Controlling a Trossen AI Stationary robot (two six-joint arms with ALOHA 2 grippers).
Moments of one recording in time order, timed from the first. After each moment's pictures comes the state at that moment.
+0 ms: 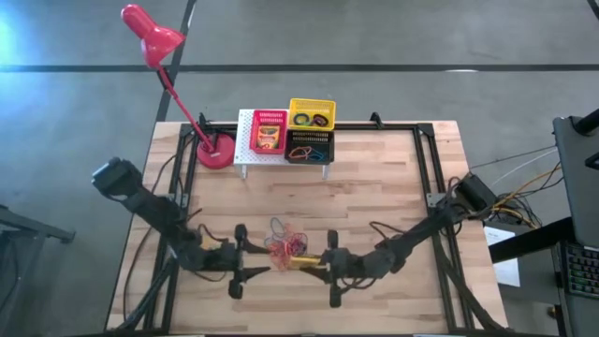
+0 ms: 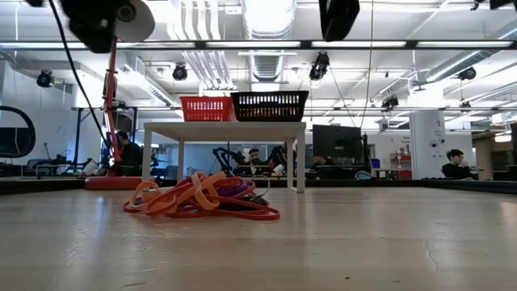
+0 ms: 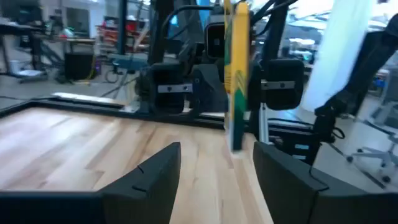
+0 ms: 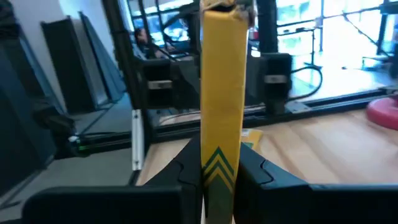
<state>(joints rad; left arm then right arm) -0.75 1.53 0.47 1.08 -0.73 -0.13 0.58 1.84 0.92 0.95 0.58 0.22</state>
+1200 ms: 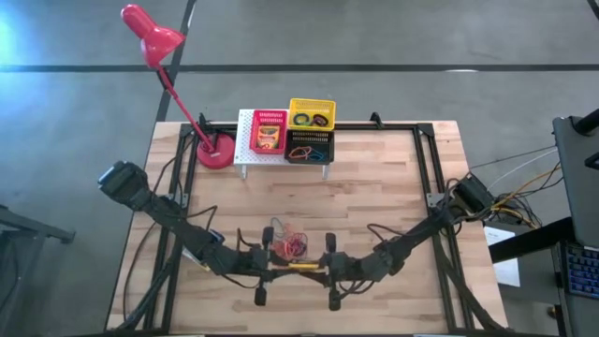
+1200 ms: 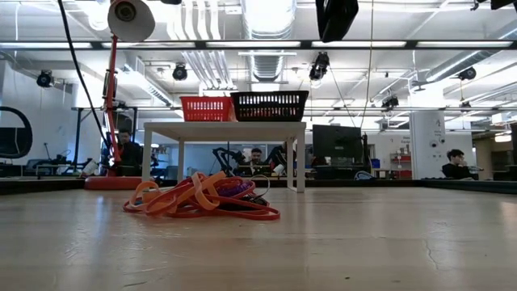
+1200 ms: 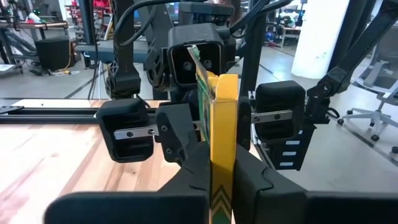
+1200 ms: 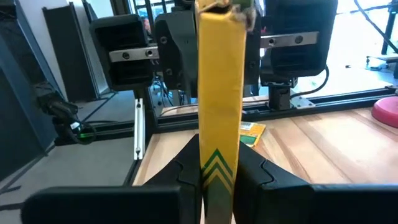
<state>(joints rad) -0.62 1.59 0.84 0.64 -0.51 -0.10 0.57 1.86 0.94 0.90 0.56 0.21</state>
